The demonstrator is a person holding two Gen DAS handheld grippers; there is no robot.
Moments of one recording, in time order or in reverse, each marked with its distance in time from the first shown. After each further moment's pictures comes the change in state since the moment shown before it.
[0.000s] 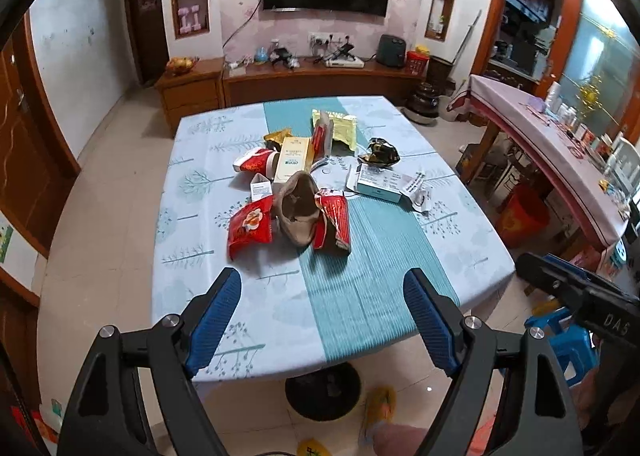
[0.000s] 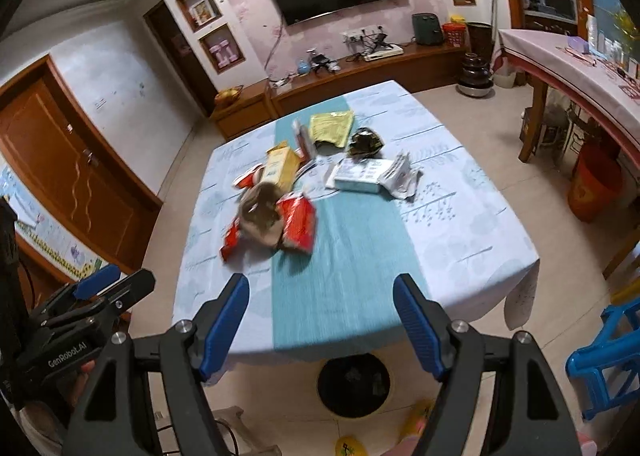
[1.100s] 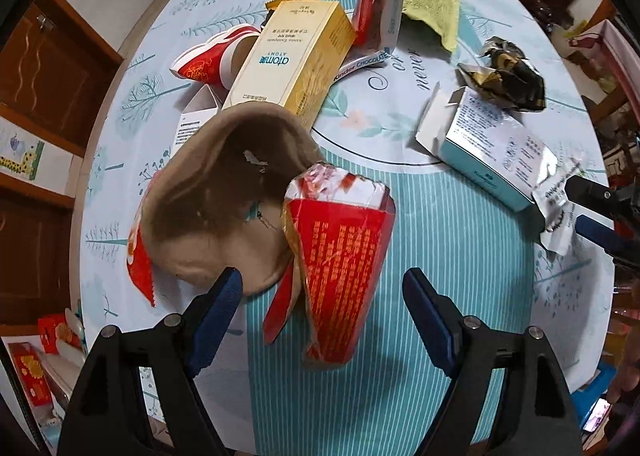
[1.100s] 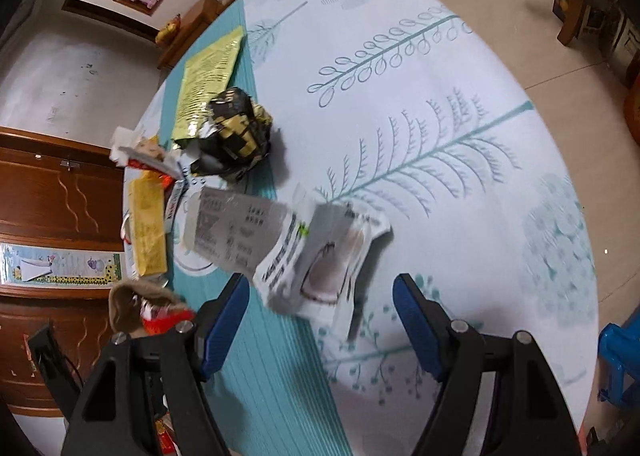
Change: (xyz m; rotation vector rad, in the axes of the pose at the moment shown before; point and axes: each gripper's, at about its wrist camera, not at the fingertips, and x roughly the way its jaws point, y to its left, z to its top) left arm 0.288 -0.036 0.065 -0.205 0.479 0.290; right arm 0.305 -0.163 0.149 0.230 0.500 0.127
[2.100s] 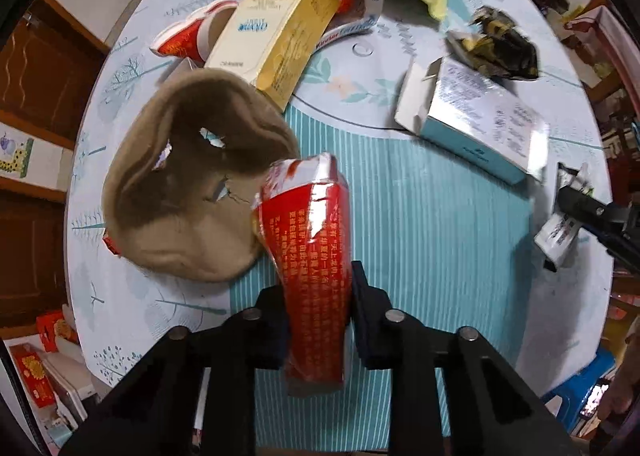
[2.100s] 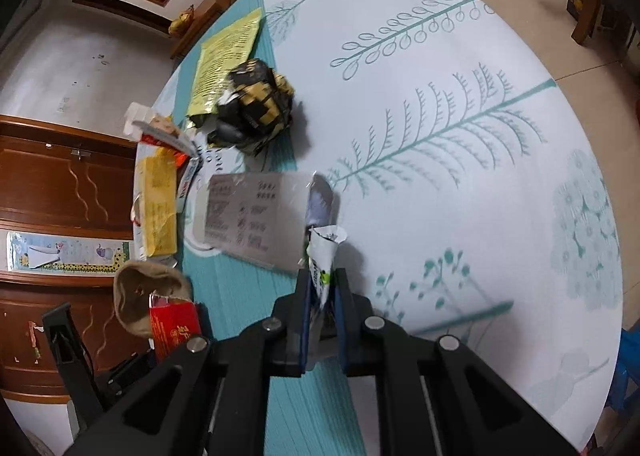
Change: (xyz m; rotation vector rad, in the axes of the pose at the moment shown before) left arm 0.005 -0.007 -0.009 0.035 0.056 -0.041; right arm 0.002 0.010 -0.022 -0.033 0.012 0.047
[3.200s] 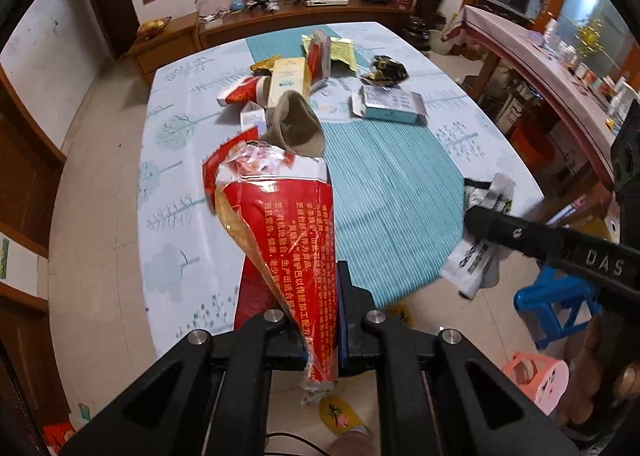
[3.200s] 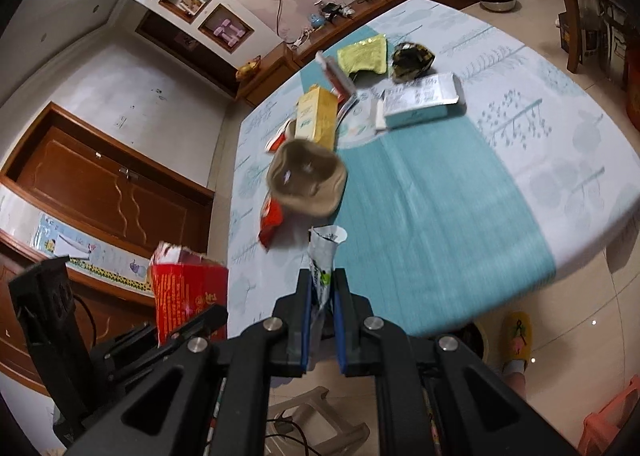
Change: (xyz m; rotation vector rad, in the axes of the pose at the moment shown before) left arm -0.131 0.135 -0.174 0.322 -0.327 -0.199; right arm -0.060 0.149 -0.260 -0.058 -0.317 0.093
